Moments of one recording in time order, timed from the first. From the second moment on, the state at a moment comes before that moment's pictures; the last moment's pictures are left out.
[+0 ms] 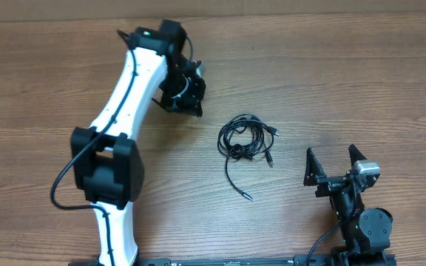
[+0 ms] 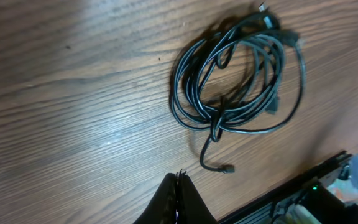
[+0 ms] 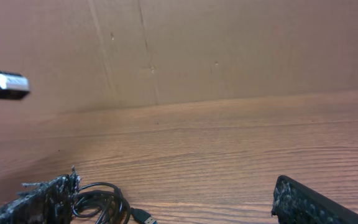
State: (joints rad) left arm -0.29 2.15 1.97 -1.42 0.43 -0.13; right arm 0.10 0.01 0.02 -0.03 -0.03 0.14
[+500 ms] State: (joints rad) left arm -0.38 2.20 1.97 -1.37 0.38 -0.20; right arm 0.10 0.01 0.02 -0.03 -0.03 0.14
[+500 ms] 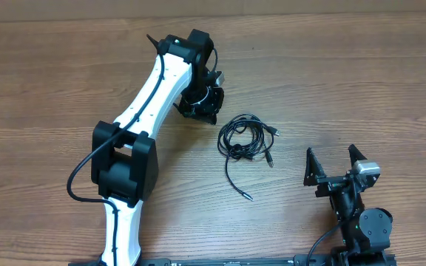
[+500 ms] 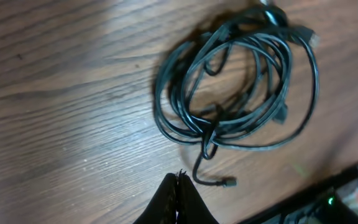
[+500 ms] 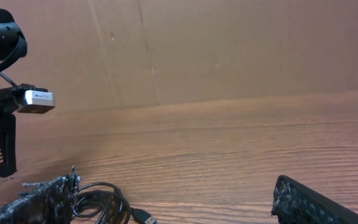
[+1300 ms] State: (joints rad) left arm -0.47 2.20 1.96 -1.29 0.19 -0.49; right arm 0.10 0.01 0.02 -0.03 -0.03 0.14
